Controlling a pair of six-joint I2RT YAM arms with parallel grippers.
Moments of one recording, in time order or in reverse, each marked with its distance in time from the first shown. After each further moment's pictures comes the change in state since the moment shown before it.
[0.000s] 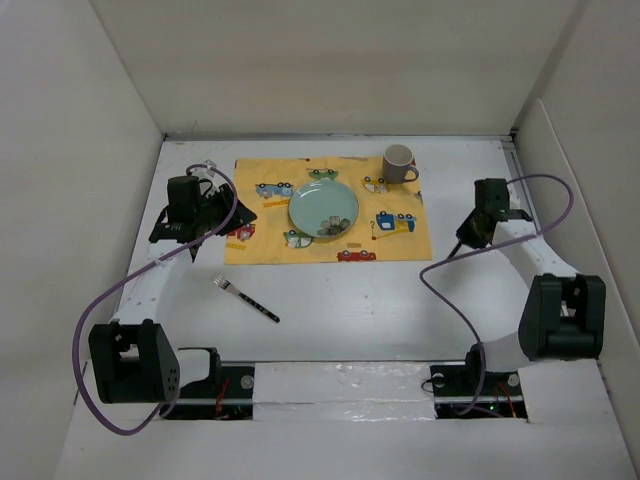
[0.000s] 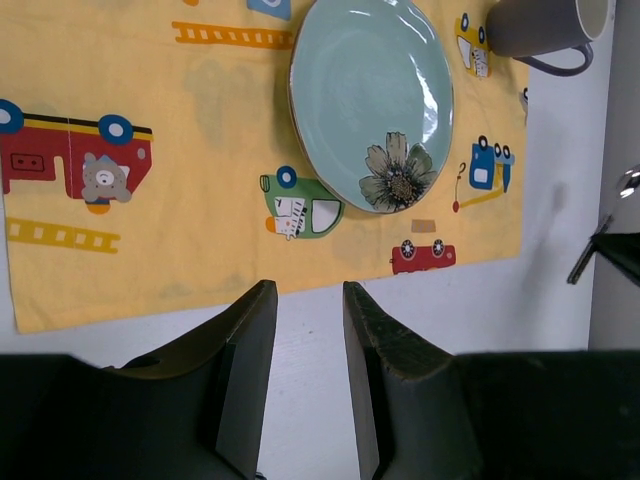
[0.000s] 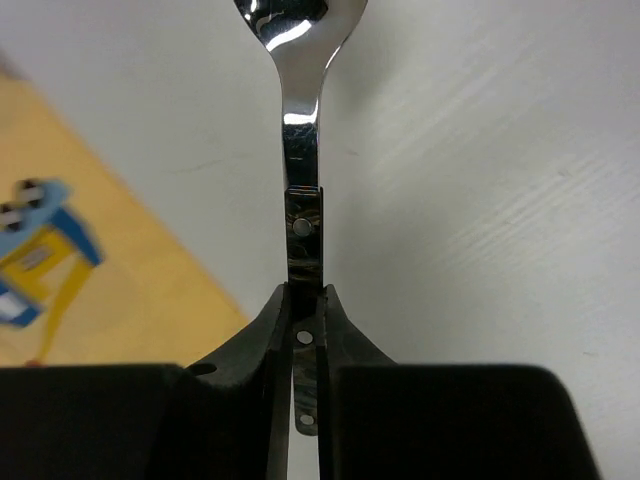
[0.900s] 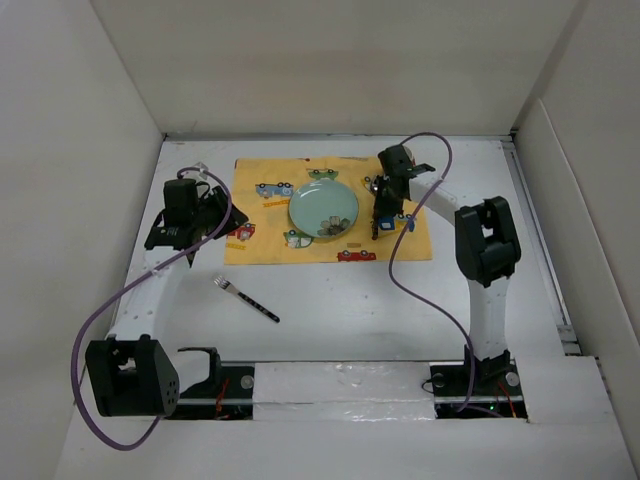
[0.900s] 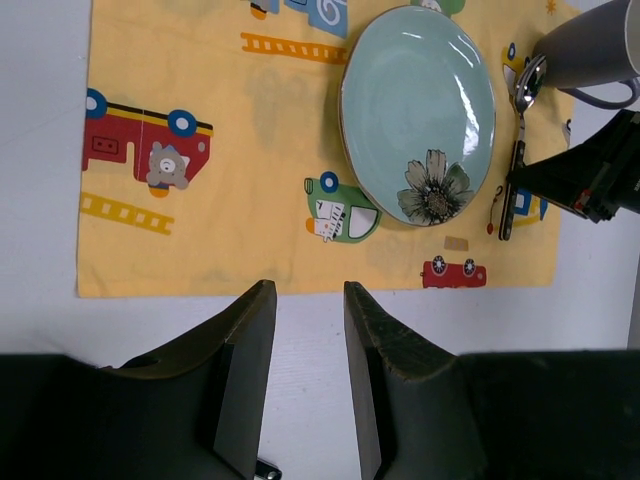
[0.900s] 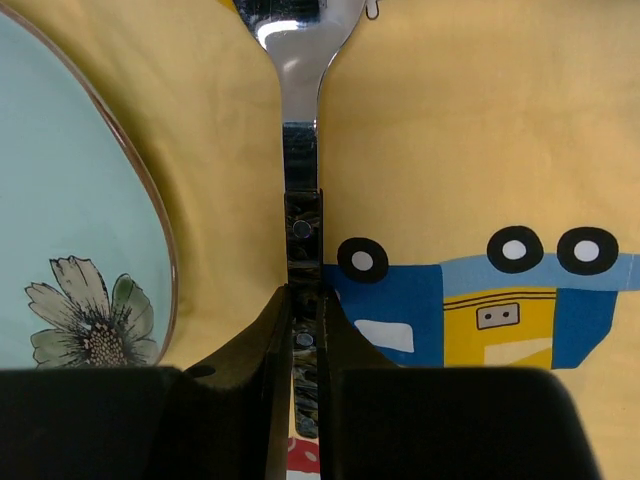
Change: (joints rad) left arm 0.000 -0.060 0.000 -0.071 -0.127 0.000; right arm 0.421 0.625 0.694 -0.075 -0.195 -0.139
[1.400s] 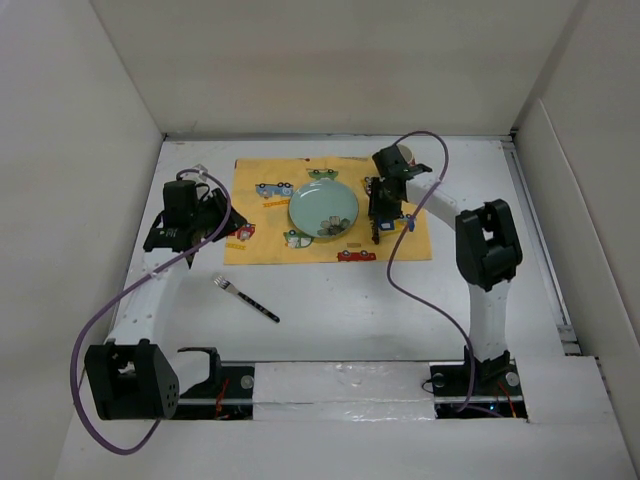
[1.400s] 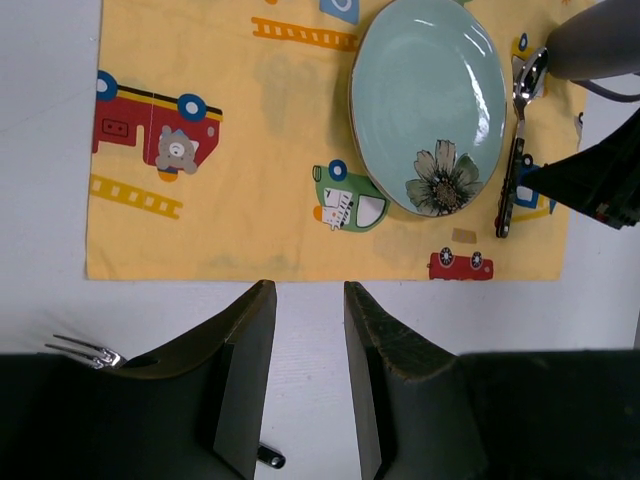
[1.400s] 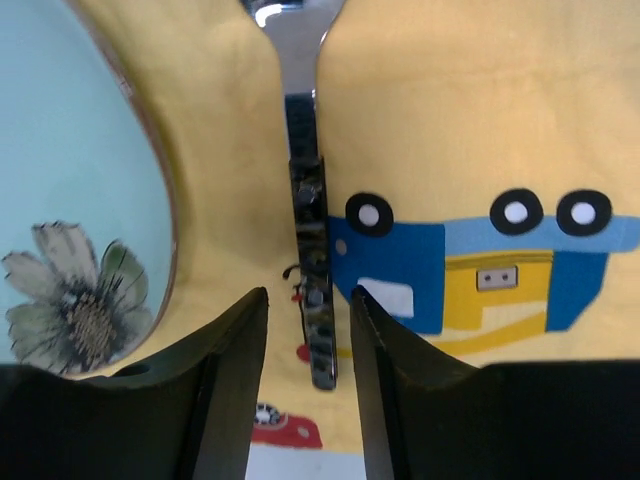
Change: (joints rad) left arm 0.000 -0.021 0.001 -0.037 -0.016 0.005; right arm 0.035 -0.021 -0.005 -0.044 0.063 -0.031
